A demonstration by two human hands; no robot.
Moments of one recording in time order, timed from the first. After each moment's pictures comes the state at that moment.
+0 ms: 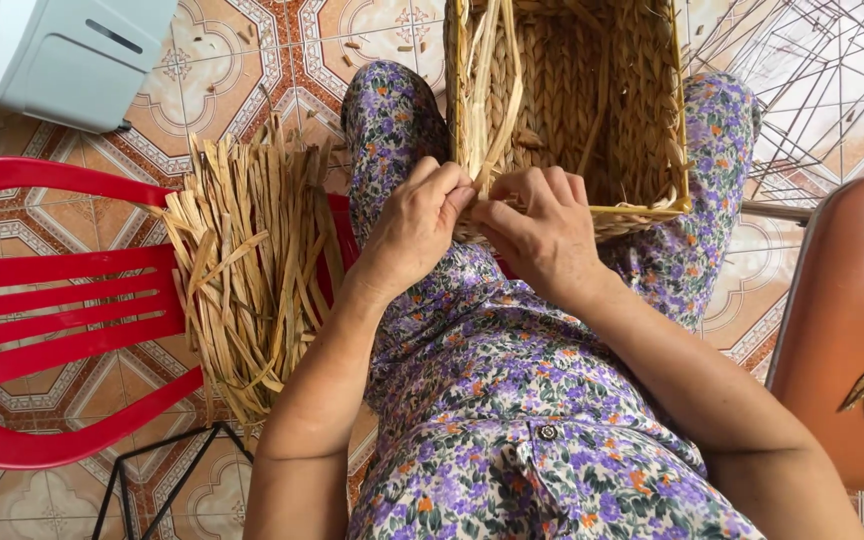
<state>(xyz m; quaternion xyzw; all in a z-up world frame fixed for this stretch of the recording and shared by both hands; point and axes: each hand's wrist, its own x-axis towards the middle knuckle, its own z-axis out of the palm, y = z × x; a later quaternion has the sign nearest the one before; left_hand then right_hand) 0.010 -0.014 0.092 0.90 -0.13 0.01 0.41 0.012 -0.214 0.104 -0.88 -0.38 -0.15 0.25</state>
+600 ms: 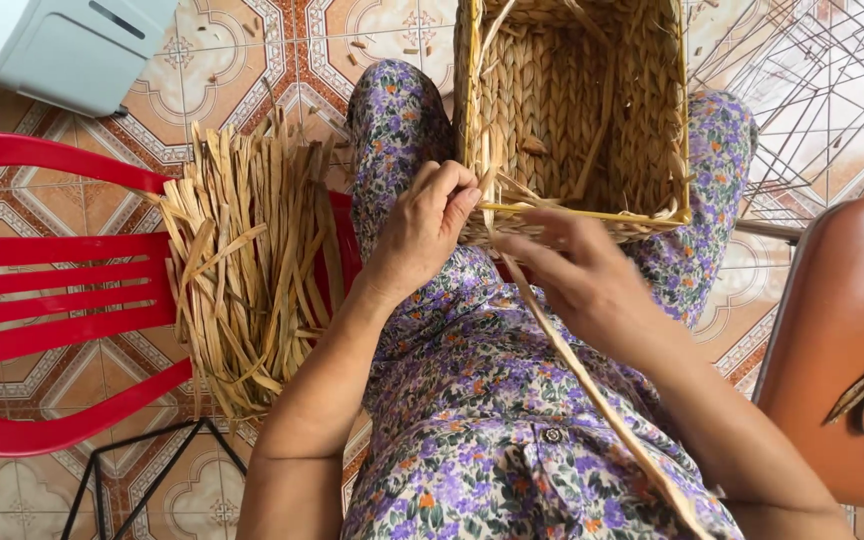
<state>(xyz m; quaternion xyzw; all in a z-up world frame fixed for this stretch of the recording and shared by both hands) 0.001 -0.017 0.086 0.88 -0.09 0.04 0.47 -0.018 -0.246 0.161 -0.80 -0.43 0.01 0.42</state>
